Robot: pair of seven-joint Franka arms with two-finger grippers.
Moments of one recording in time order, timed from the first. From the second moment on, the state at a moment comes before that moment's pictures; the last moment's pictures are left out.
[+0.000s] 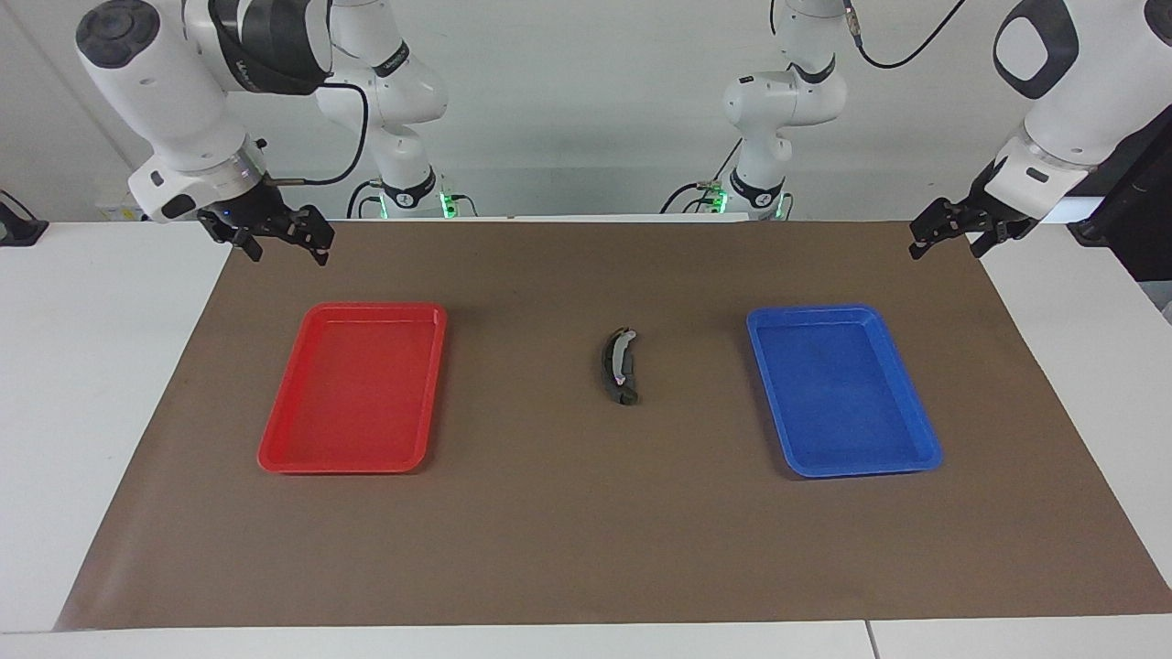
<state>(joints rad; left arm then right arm) 0.01 -0.01 0.05 -1.63 -0.02 1.52 0.10 0.06 -0.06 -0.10 -1.71 0.00 1.53 0.07</state>
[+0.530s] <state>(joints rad) 0.01 -0.01 0.05 -1.63 -0.02 1.52 0.10 0.06 -0.03 -0.09 -1.59 0.01 1.51 0.00</state>
